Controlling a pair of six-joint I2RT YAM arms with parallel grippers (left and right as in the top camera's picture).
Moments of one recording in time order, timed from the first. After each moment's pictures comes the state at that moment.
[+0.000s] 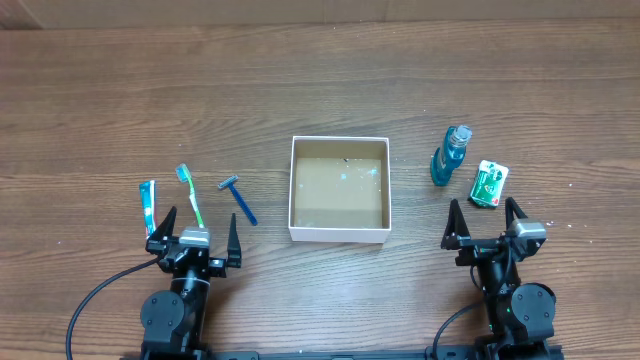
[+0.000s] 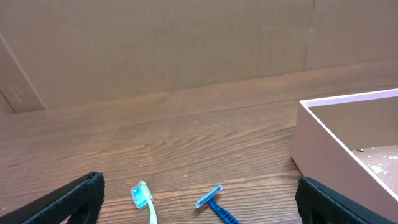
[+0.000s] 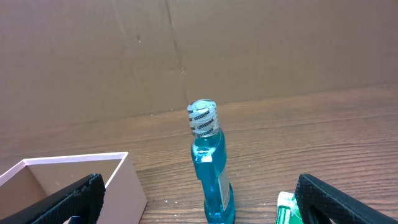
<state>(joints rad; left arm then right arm) -0.09 0.01 0.01 -0.08 -0.02 0.11 0.14 0.01 0.02 -0.03 0.07 0.18</state>
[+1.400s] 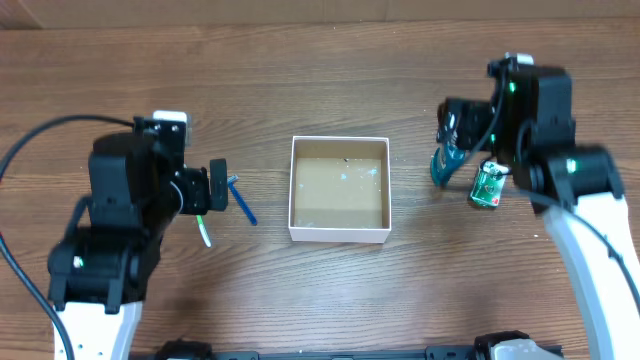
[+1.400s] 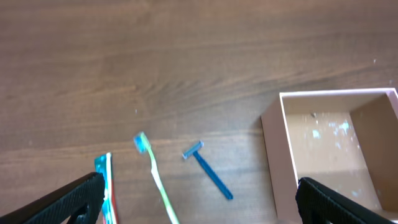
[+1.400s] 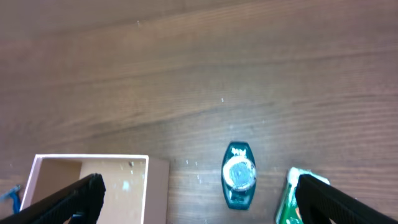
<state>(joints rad) -0.09 1.04 1.25 -0.97 0.01 -0.02 0.14 1.38 1.44 -0.91 -0.01 0.23</state>
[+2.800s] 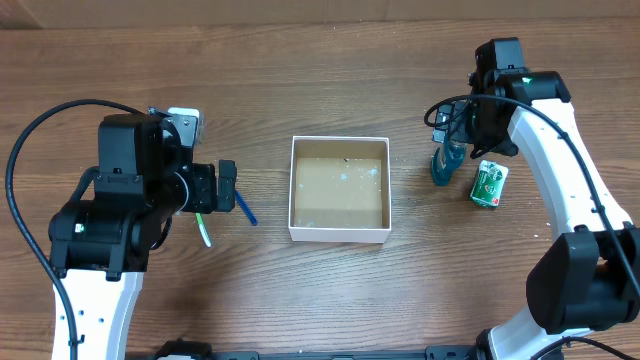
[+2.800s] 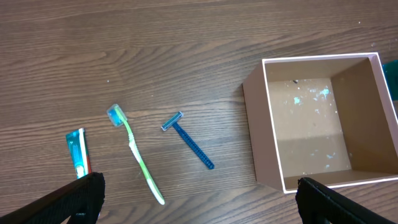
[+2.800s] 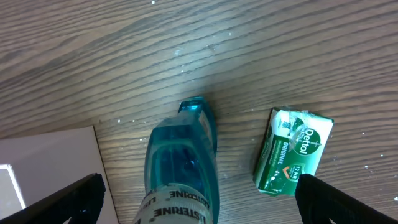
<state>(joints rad) -0.09 1.14 1.32 -1.09 0.09 -0.02 0.07 1.79 1.55 -1.08 0.00 0.26</state>
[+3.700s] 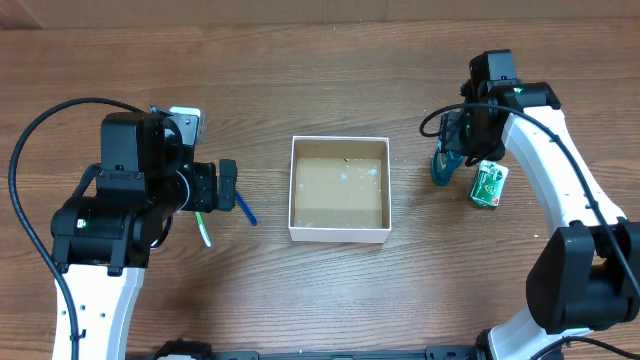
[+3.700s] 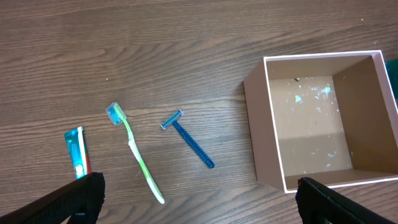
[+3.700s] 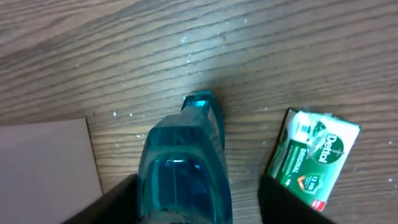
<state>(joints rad) -0.09 1.15 1.32 -1.09 0.09 -0.02 0.07 1.79 1.46 -1.00 -0.02 0.23</state>
